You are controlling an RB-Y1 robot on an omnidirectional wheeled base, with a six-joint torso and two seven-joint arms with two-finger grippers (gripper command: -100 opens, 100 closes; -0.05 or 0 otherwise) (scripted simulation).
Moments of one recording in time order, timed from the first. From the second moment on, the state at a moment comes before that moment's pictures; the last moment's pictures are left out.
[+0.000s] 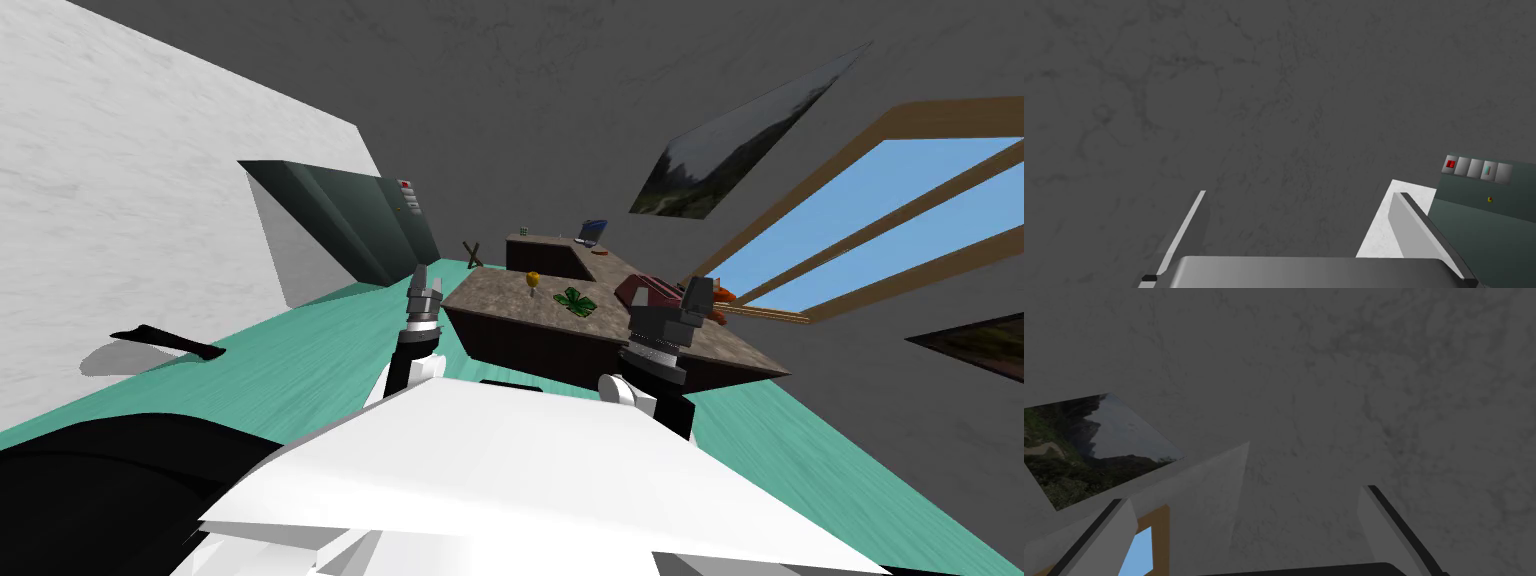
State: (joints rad) left arm 0.51 0.00 0.03 -2.26 -0.02 -0.47 -0.13; right arm 0.50 0.04 -0.07 -2.34 -0.09 -0.52 0.16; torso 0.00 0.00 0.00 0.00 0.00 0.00
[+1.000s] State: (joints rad) left arm 0.51 0.00 0.03 -2.26 -0.02 -0.47 -0.13; right arm 0.43 -0.18 -0.06 -2.14 -0.06 -0.44 0.36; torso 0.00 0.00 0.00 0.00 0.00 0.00
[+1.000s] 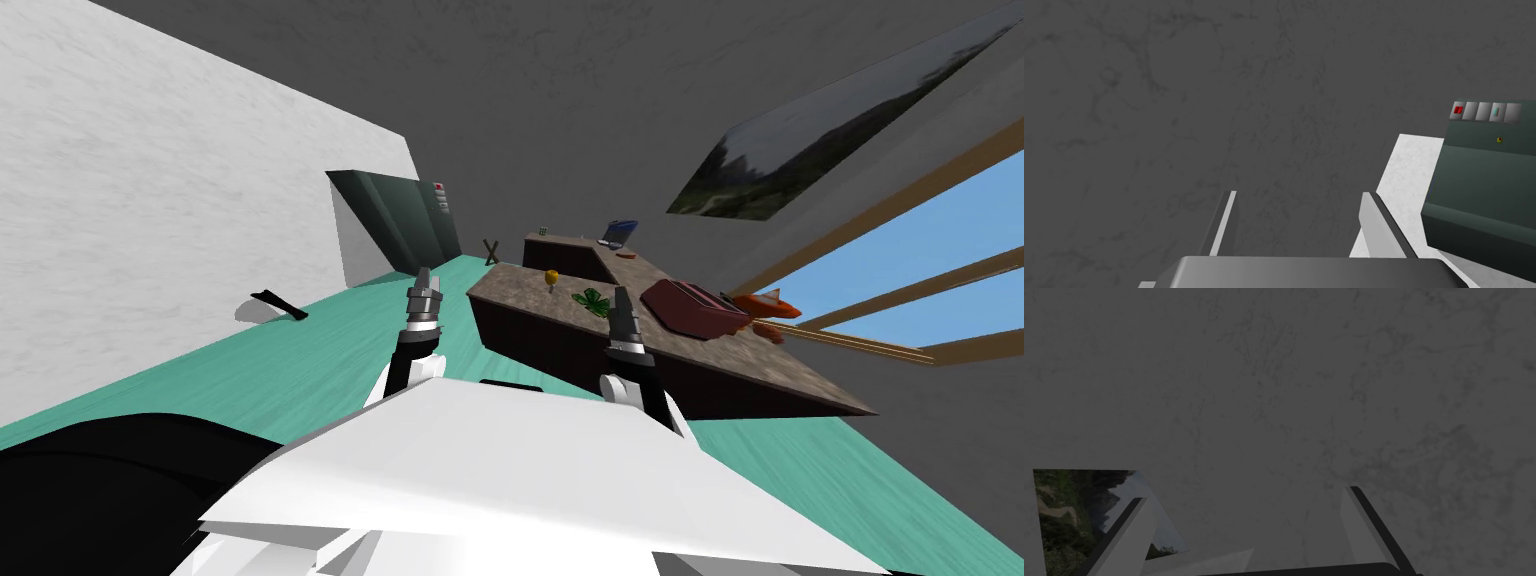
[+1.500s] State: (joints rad) left arm 0.51 0.00 0.03 -2.26 -0.02 -0.47 -0.13; right arm 0.40 -0.27 -0.06 -2.02 -0.05 -0.40 0.50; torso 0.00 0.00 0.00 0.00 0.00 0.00
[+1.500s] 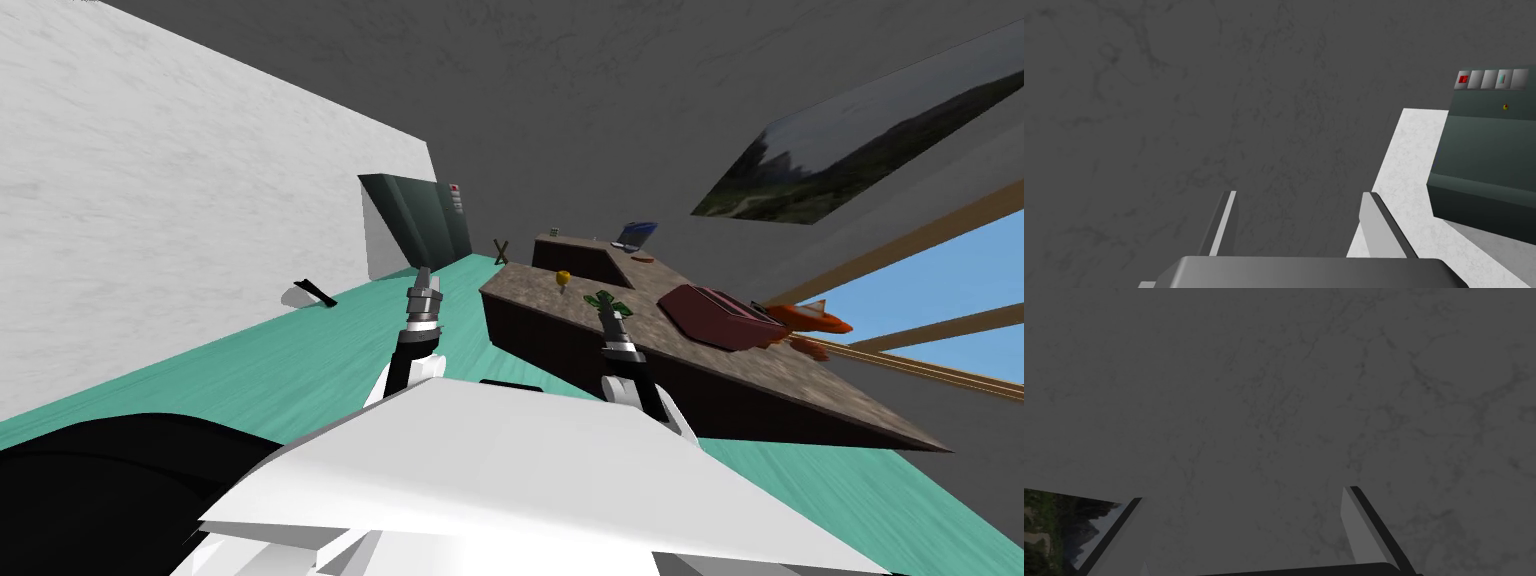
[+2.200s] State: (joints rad) left arm 0.51 0.00 0.03 -2.26 -0.02 -0.47 -0.13; right arm 0.33 -0.36 -0.07 -1.82 -0.02 -0.35 0.66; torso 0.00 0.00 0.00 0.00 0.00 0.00
